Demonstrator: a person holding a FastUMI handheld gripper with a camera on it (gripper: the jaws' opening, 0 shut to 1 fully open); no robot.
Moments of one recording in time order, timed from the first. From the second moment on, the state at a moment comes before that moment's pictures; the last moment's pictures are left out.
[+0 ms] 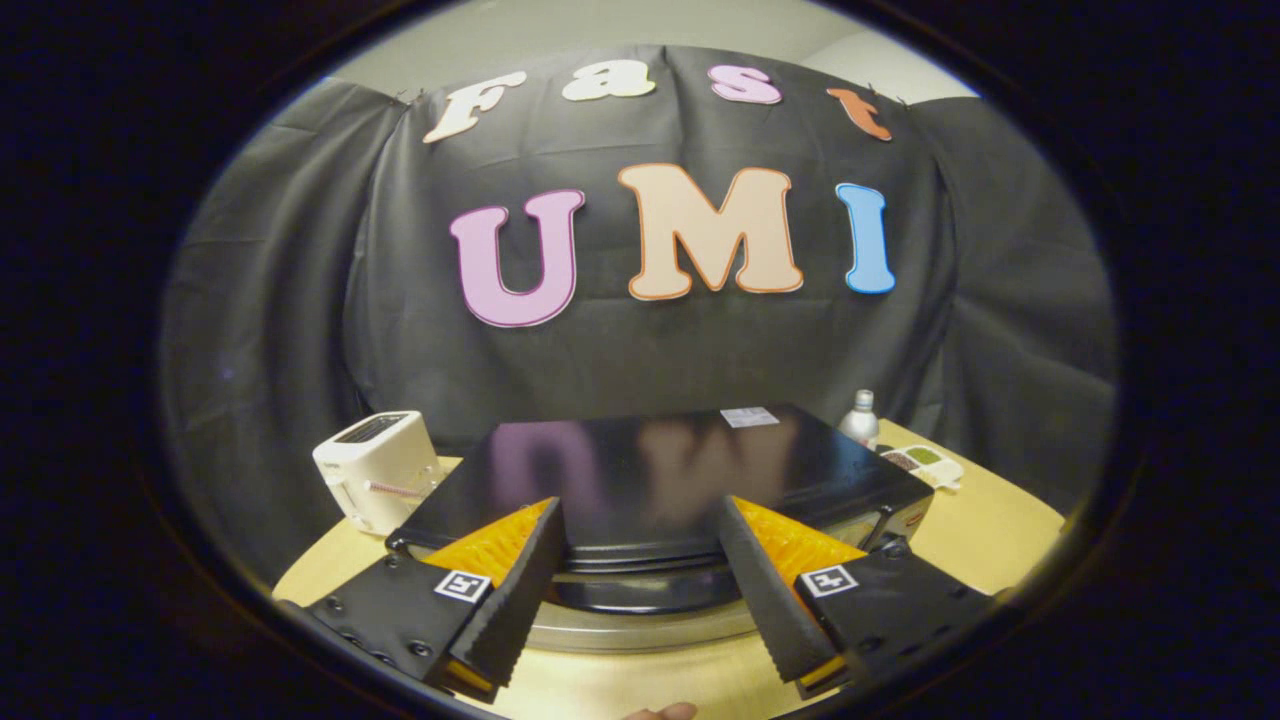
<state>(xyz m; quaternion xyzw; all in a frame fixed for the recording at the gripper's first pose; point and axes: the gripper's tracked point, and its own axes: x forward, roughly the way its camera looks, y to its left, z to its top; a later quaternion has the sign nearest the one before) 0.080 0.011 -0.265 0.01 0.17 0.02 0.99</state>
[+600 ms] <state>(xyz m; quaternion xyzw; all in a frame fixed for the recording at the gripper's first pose) 0.062 0.011 -0.263 -0.01 0.13 0.02 0.99</state>
